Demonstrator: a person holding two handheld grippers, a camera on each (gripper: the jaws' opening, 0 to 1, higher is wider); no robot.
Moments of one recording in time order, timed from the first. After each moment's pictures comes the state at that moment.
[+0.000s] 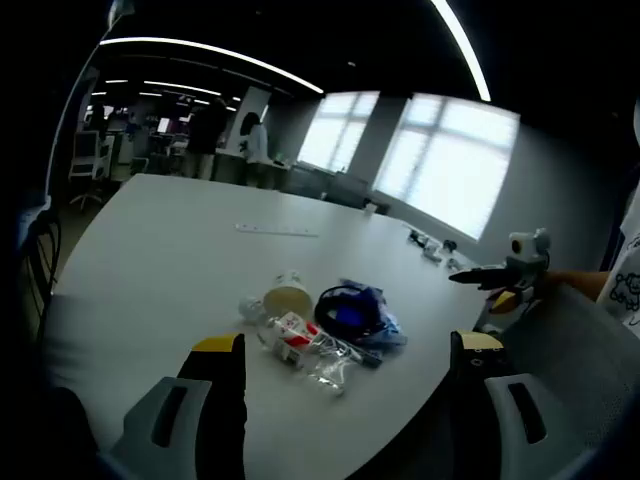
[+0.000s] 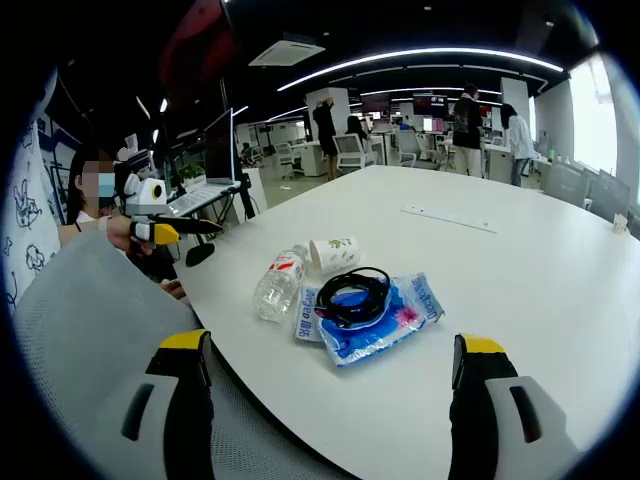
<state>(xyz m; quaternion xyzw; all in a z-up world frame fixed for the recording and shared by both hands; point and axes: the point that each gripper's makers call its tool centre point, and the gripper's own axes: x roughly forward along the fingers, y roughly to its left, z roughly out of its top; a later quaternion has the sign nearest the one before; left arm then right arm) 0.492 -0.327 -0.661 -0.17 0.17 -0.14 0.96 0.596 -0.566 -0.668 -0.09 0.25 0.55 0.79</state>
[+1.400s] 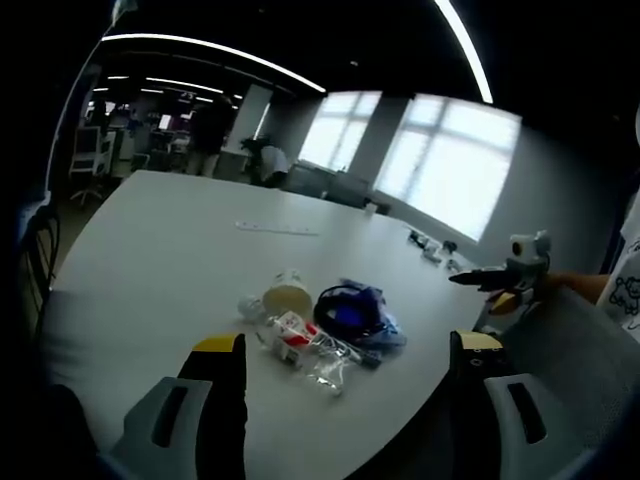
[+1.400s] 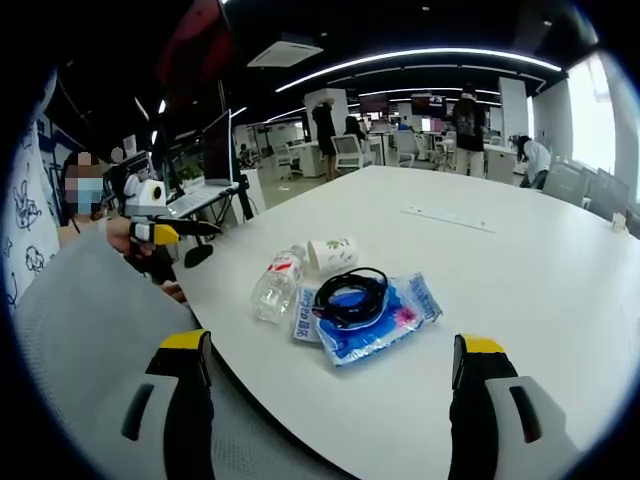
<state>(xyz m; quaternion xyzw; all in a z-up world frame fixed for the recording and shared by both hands) 0.494 -0.327 -0.662 -0.18 0.17 -0.14 0.96 0.598 -0.567 -0.668 -0.08 0.25 0.55 0.79</state>
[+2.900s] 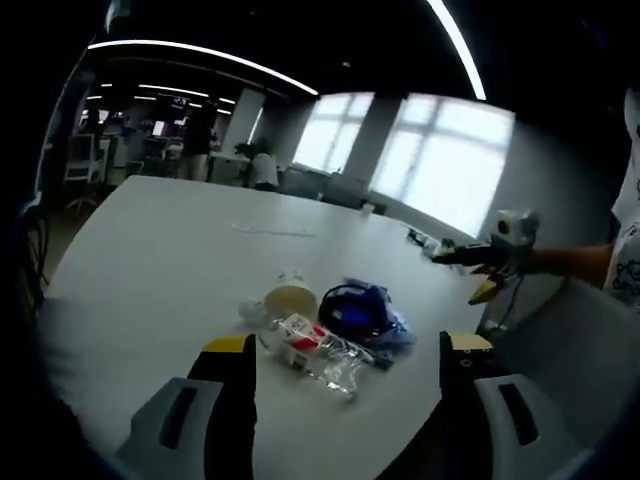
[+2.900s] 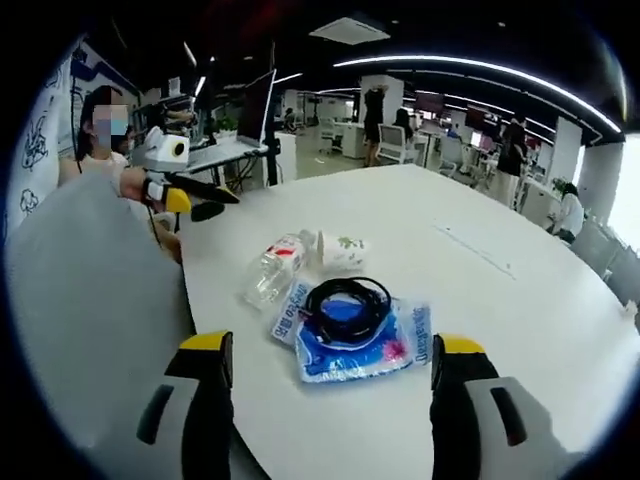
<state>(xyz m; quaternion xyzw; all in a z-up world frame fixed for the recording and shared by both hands) 0.509 -0.324 -0.679 -0.16 0.17 -0.15 0.96 0.628 -0.529 -0.676 -0.23 0.21 0.62 0.72</state>
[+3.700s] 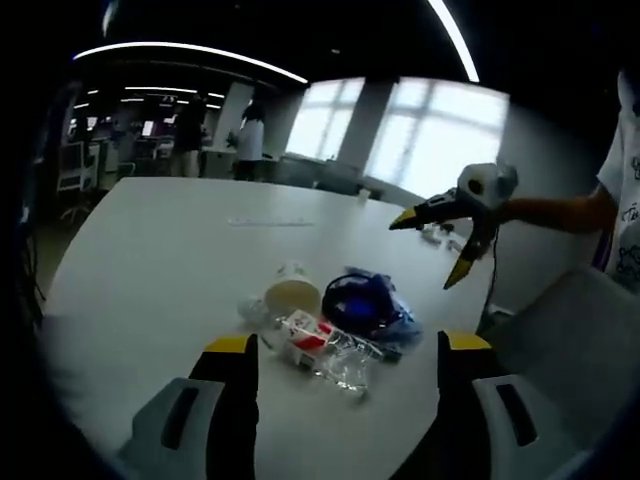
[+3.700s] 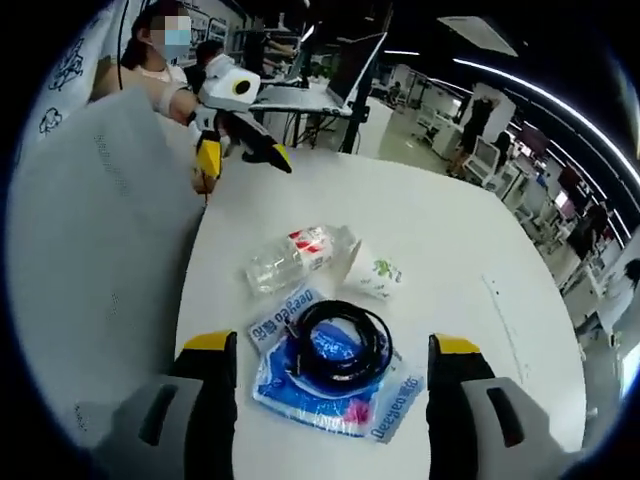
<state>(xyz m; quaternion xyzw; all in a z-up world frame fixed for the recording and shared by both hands) 0.520 -0.323 -0.687 -0.14 0.19 -0.16 0.96 0.642 -0.458 -0.684 -0.40 0.14 0.71 0.56</state>
